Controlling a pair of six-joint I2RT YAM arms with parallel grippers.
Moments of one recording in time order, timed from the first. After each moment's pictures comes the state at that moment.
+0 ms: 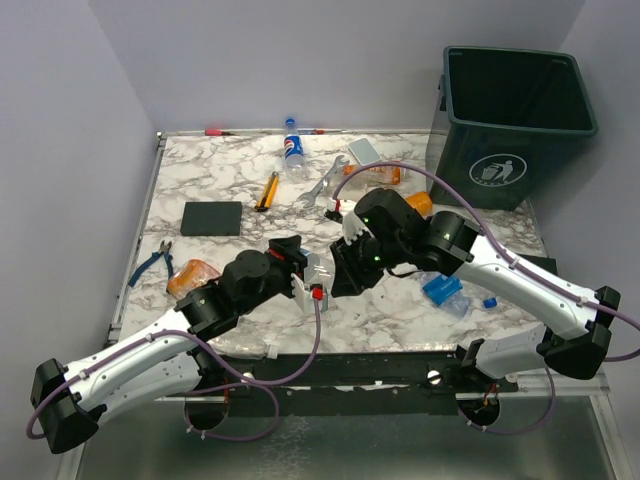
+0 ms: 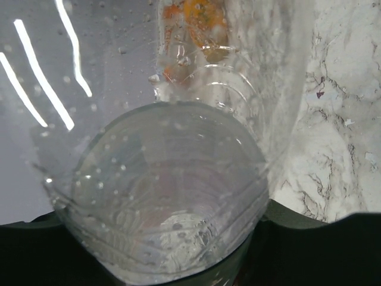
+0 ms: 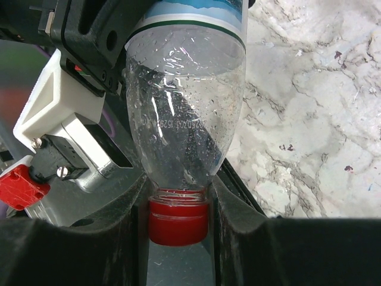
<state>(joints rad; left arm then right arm) -0.91 0.78 0.59 -0.16 -0.06 1.16 1.02 1.35 1.47 -0.95 -0.26 0.31</state>
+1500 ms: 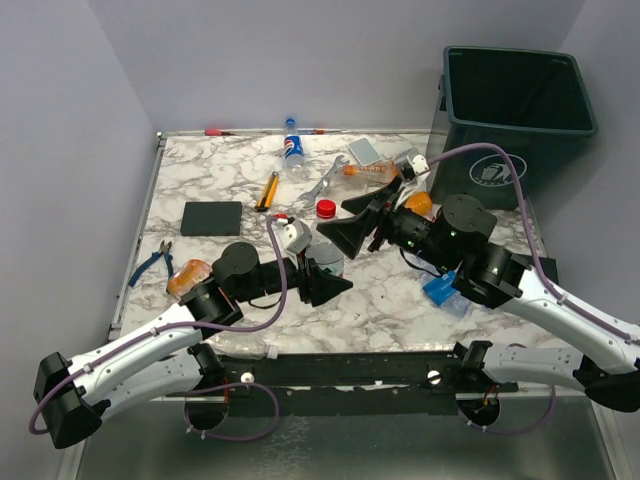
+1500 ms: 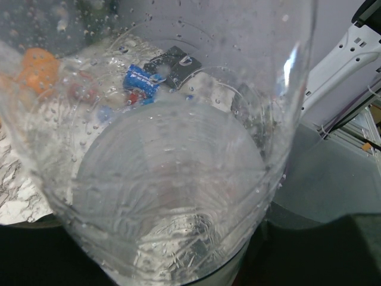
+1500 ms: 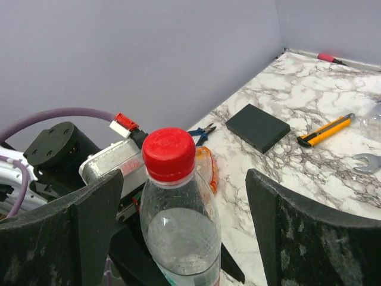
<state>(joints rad) -0.92 0.83 0.64 0.19 0.37 -0.35 1.01 1.03 1.17 -0.07 0.02 0.38</state>
